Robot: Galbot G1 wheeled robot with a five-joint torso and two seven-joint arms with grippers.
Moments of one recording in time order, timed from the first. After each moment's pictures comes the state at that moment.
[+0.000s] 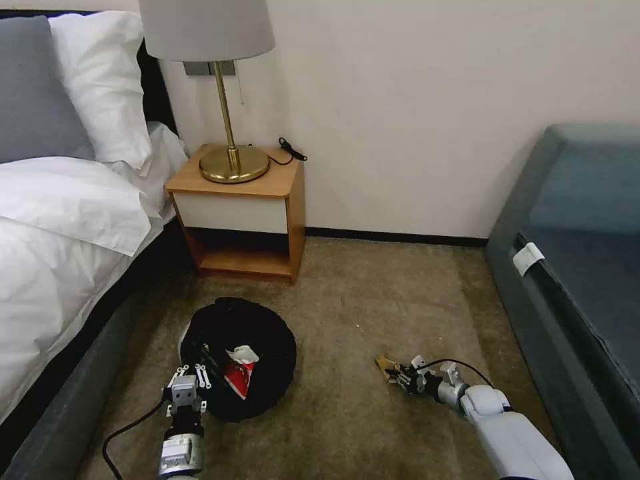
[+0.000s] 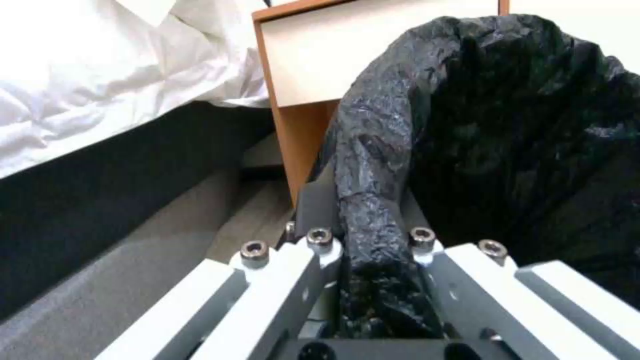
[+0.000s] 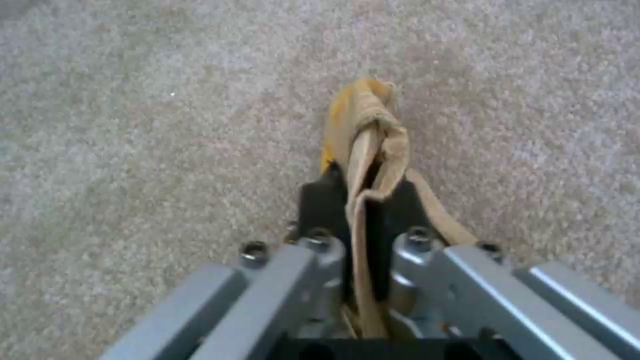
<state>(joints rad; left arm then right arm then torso) 1.61 -1.45 -0.55 -1.74 0.10 -0.41 -0.25 -0.86 1.19 0.27 0.73 0.13 0.12 -0.72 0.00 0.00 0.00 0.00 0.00</state>
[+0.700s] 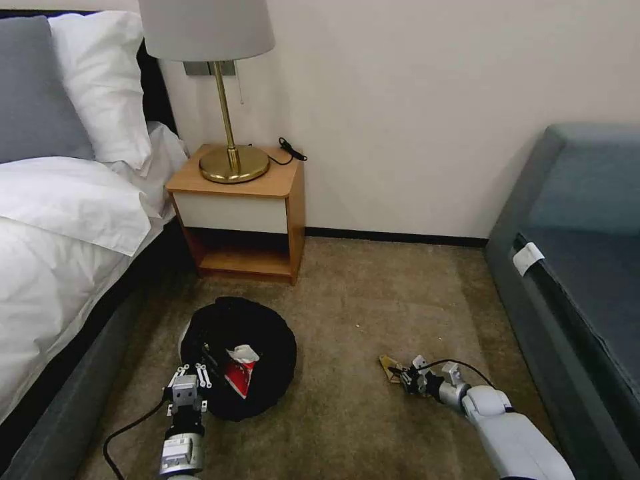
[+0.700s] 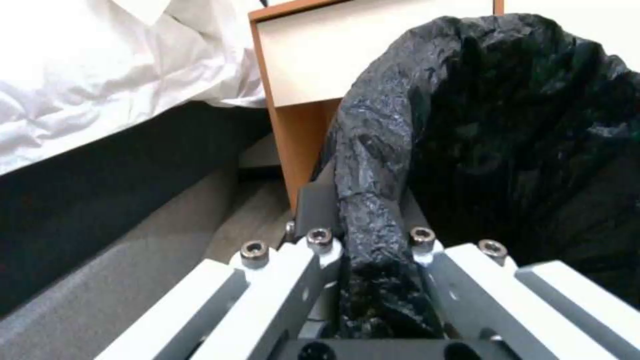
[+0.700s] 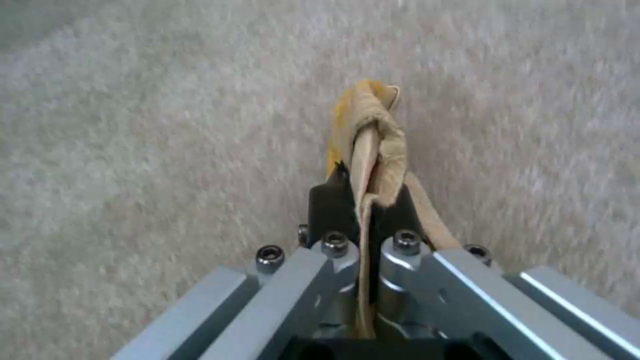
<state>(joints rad) 1.61 -1.45 -0.55 -1.73 0.11 -0.43 -0.25 -0.87 1.19 0.29 0.75 0.13 0.15 -0.73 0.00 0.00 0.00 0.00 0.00</state>
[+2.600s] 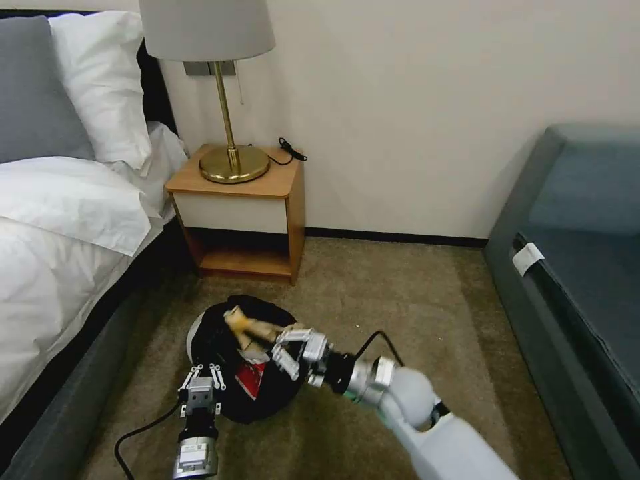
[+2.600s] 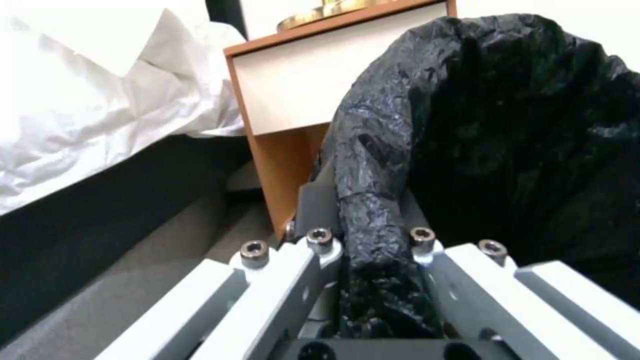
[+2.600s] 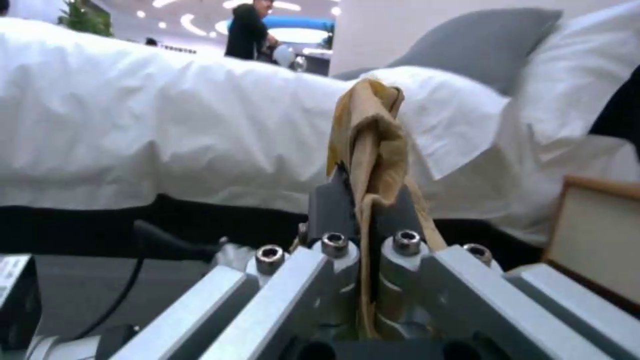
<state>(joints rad) 1.64 -1.51 -0.51 -1.79 0.23 -0.43 -0.26 -1.14 1.29 -0.04 1.76 0.26 0.30 -0.73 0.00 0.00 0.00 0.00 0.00</state>
